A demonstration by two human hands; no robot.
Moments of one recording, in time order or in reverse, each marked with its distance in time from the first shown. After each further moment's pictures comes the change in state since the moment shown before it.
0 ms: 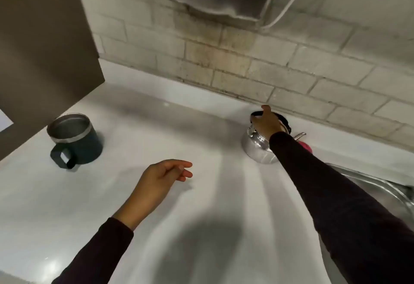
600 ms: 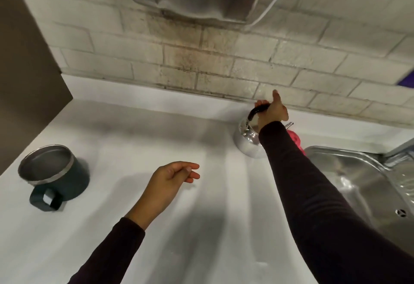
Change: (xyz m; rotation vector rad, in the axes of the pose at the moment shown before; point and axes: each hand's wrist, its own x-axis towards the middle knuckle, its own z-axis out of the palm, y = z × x) left_hand 0.049 0.000 -0.018 -0.015 -0.205 0.007; right_hand -0.007 -0.031 -0.019 1.788 0.497 0.451
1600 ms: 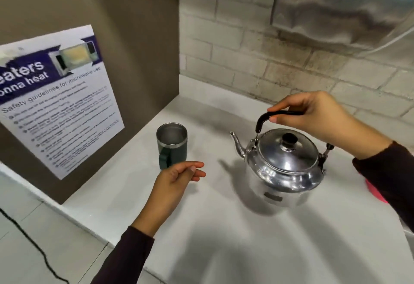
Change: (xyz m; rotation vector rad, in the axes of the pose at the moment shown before) left_hand -0.122 -0.034 -0.132 -0.097 0.408 0.082; right_hand -0.249 0.012 0.069 -1.445 -1.321 -0.633
